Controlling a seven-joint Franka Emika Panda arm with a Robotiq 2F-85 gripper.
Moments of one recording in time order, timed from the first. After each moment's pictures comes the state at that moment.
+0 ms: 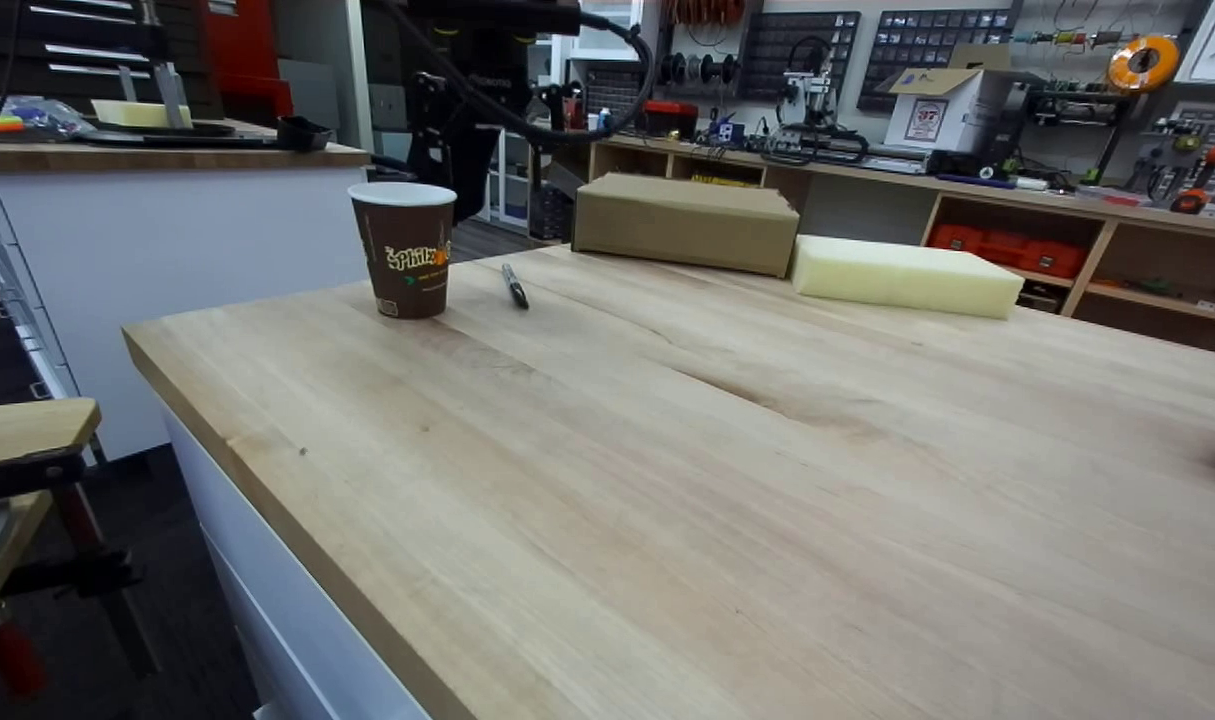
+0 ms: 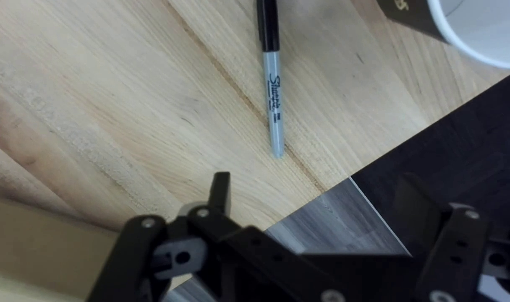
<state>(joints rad) 0.19 0.14 0.20 -2.09 0.01 2.31 -0.89</state>
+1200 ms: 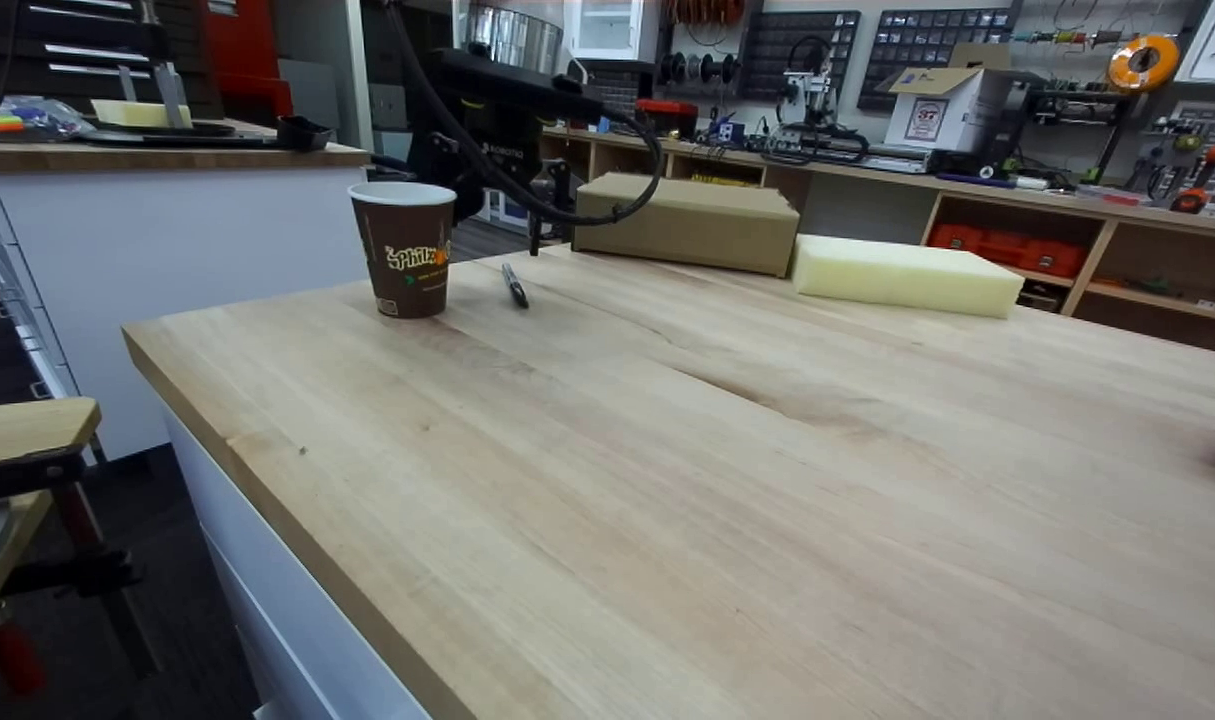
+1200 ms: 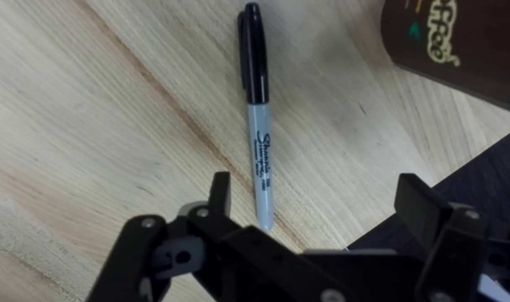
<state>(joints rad) 0.17 0.29 0.20 -2.01 0.01 2.22 -0.96</state>
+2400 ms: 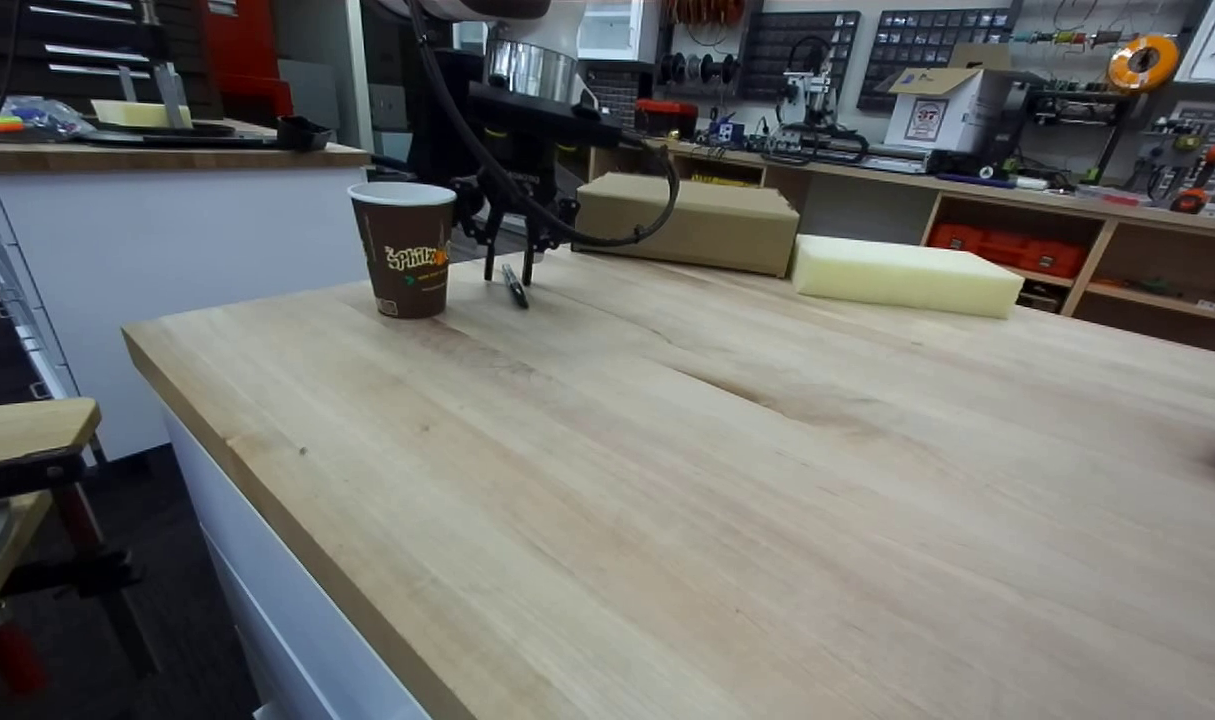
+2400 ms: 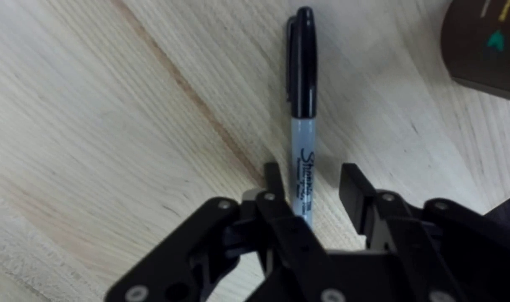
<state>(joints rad) 0.17 0.37 0.20 -1.95 -0.07 2.23 -0.95</state>
